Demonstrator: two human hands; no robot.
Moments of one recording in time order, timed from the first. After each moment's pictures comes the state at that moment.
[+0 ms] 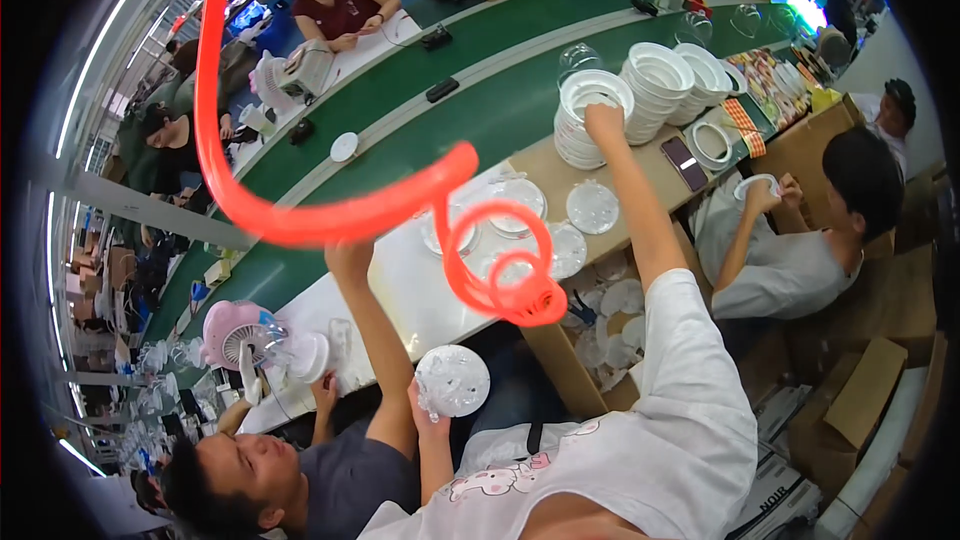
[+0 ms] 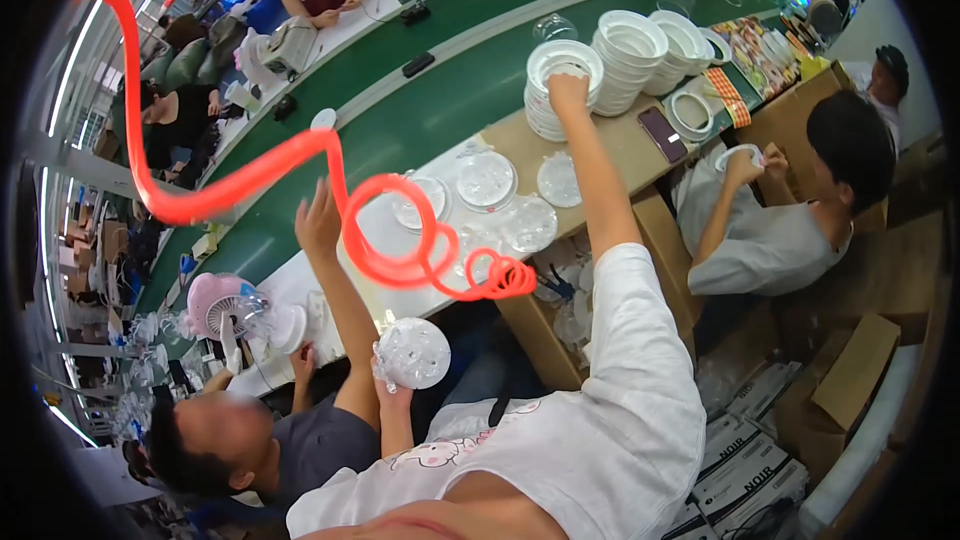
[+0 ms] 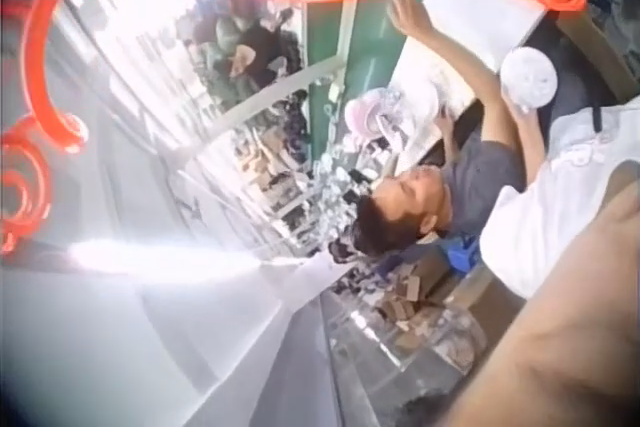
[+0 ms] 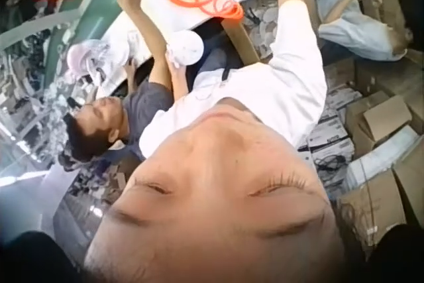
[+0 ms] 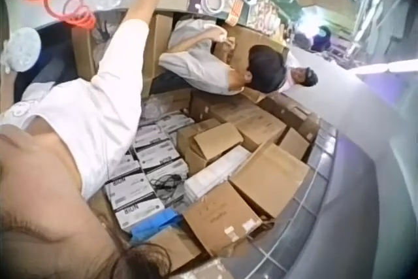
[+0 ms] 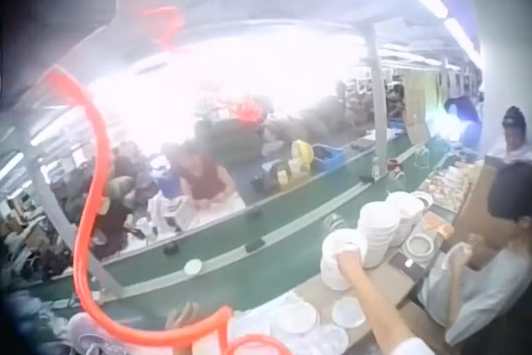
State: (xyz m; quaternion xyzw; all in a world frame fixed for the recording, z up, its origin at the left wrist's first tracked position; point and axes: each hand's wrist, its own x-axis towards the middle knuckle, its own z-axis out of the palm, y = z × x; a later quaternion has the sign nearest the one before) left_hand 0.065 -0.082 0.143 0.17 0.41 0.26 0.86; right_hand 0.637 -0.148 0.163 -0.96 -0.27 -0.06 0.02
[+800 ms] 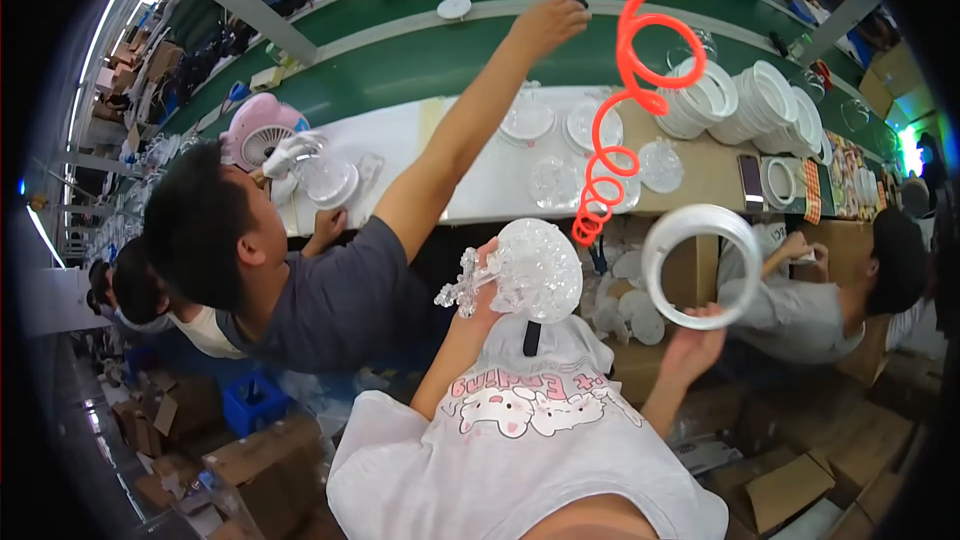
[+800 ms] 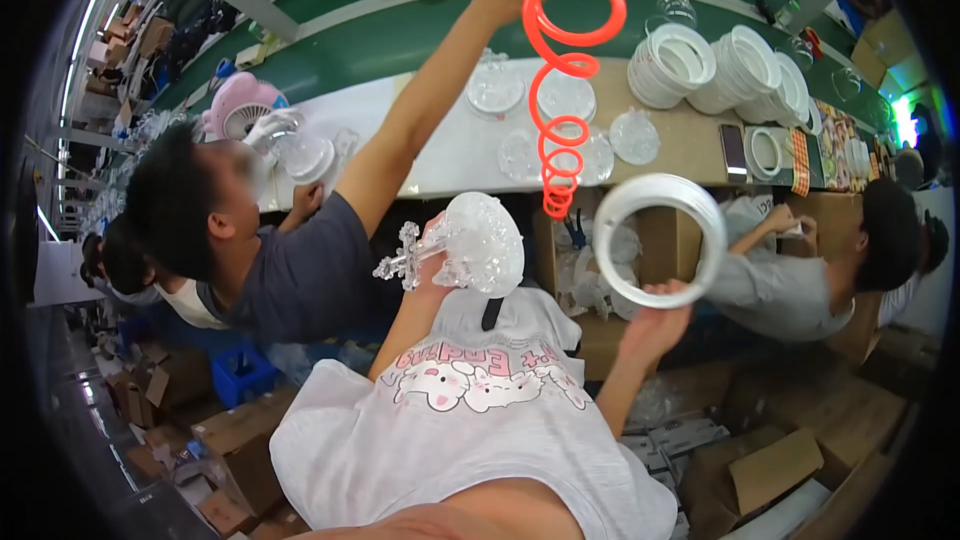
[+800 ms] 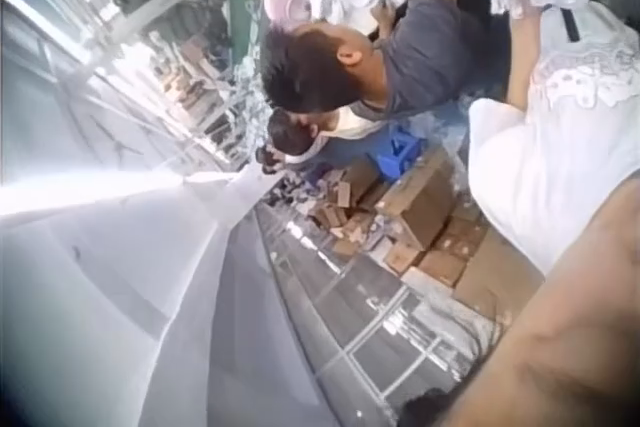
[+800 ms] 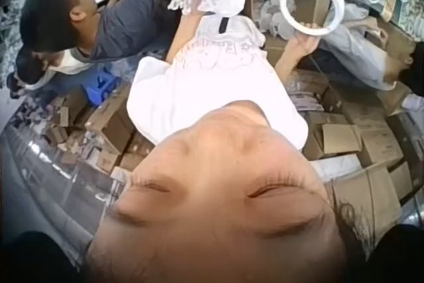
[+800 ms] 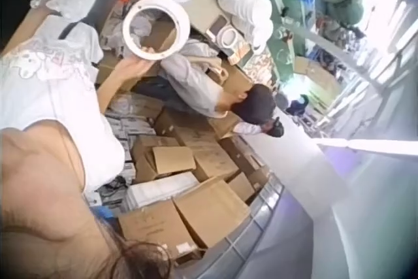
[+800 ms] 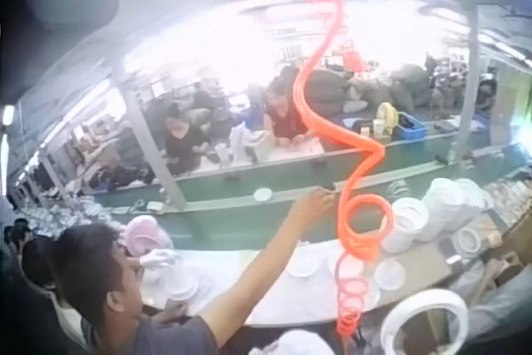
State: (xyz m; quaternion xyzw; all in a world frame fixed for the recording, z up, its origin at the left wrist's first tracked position) left_hand 0.112 -0.155 0.201 0.17 0.24 0.21 0.93; right_hand 0.291 -0.399 0.227 -0.45 0.05 0.09 0.89
